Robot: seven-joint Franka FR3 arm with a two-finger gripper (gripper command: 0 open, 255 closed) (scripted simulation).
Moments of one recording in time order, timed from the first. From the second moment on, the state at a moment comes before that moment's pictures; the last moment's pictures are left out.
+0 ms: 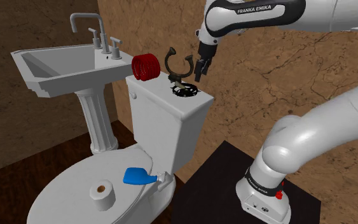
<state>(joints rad) 0.00 -0.50 -0.16 -2.28 -0.10 1.88 -0.36</state>
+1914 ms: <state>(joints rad) -0.01 0.00 -0.32 -2.05 0.04 2.12 -0.69</state>
